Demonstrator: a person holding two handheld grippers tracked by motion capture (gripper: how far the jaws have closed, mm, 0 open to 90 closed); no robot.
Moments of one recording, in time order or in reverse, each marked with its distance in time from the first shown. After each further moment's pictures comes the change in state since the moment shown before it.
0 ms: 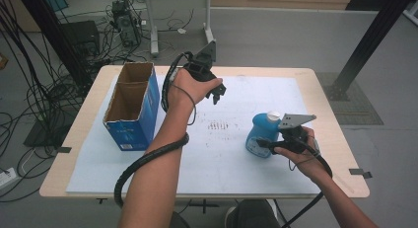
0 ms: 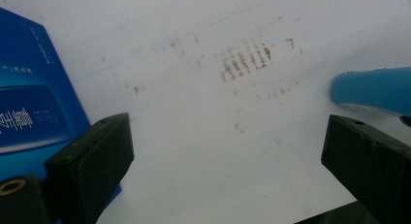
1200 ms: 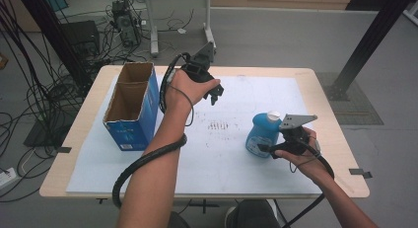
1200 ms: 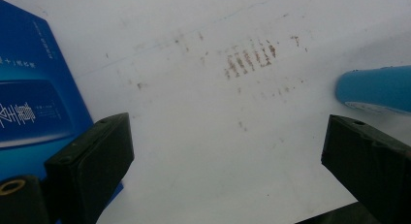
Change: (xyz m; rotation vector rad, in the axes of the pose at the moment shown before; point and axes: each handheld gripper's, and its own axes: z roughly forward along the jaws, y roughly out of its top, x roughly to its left) left arm 0.005 -0.004 0.002 0.002 0.002 -0.011; right arm 0.001 -0.001 -0.003 0.018 -0.004 0.030
